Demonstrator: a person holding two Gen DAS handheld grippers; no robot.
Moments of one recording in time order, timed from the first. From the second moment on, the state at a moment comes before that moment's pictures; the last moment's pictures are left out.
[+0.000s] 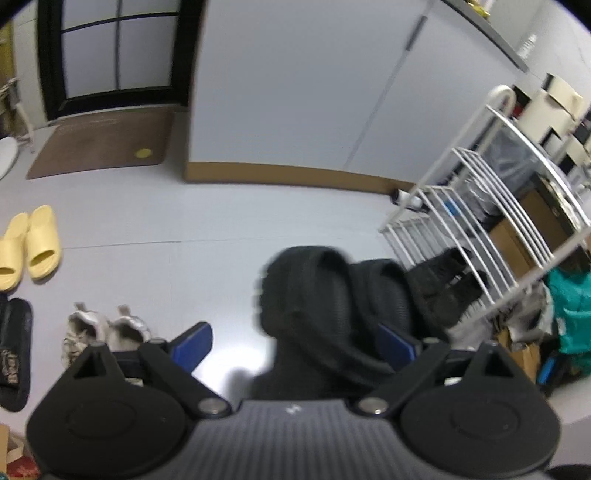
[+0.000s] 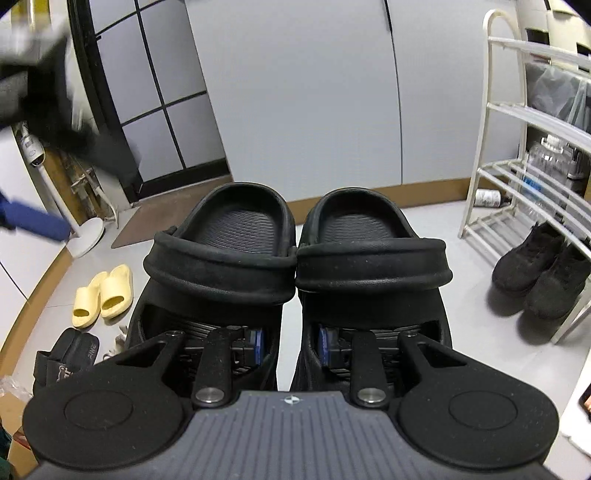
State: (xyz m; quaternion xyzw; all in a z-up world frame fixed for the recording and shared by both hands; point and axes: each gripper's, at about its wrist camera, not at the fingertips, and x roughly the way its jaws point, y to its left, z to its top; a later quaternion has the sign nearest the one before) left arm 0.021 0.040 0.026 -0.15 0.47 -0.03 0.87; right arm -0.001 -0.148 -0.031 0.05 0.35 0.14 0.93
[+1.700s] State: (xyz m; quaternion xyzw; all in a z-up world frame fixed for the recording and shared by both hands) left arm 0.012 -0.013 0.009 -0.08 0.49 -0.04 0.87; right arm 0.253 -0.405 -0.089 0.04 0.36 -0.17 0.92
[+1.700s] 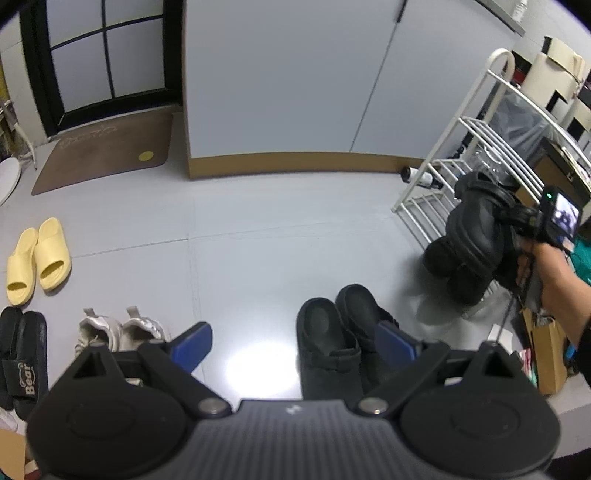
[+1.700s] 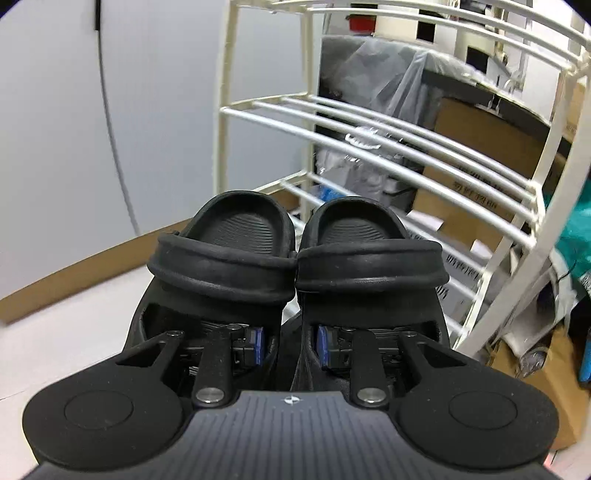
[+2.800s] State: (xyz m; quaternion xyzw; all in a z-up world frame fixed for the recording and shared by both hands) left arm 0.039 -0.044 -0.019 -0.03 0.52 -0.07 0.85; right arm 0.365 -0.526 -0.141 0.17 0.27 -0.44 0.84
